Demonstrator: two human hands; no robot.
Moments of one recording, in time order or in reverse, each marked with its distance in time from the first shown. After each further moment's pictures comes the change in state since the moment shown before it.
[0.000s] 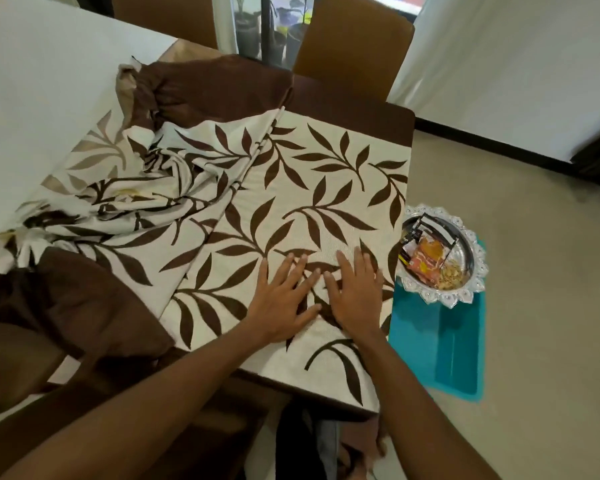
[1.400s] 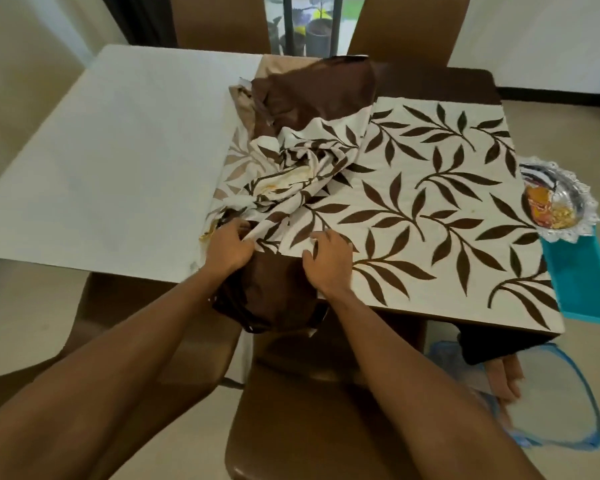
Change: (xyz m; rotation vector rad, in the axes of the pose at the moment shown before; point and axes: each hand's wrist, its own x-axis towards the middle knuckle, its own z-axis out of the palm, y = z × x) left_hand -0.161 -0.349 -0.136 -0.585 0.076 -0.619; right_hand -0.045 -0.374 0.089 0.255 0.032 0.112
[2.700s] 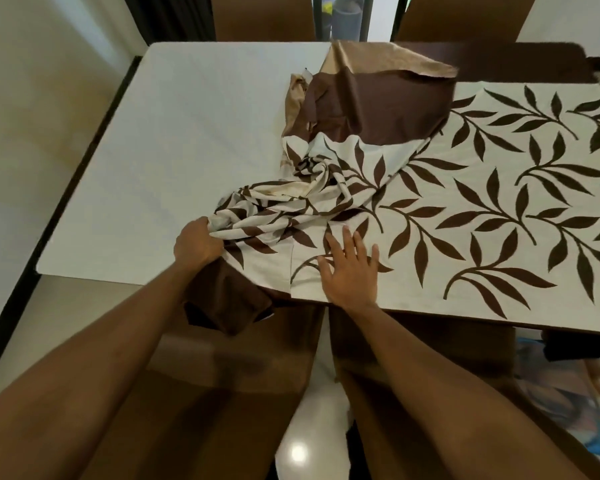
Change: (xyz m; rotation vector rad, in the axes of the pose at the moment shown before) left_hand 0.100 -0.165 -0.175 0.277 0.069 -0.116; right_hand -0.003 -0.130 0.106 -0.235 -0.099 -0.030
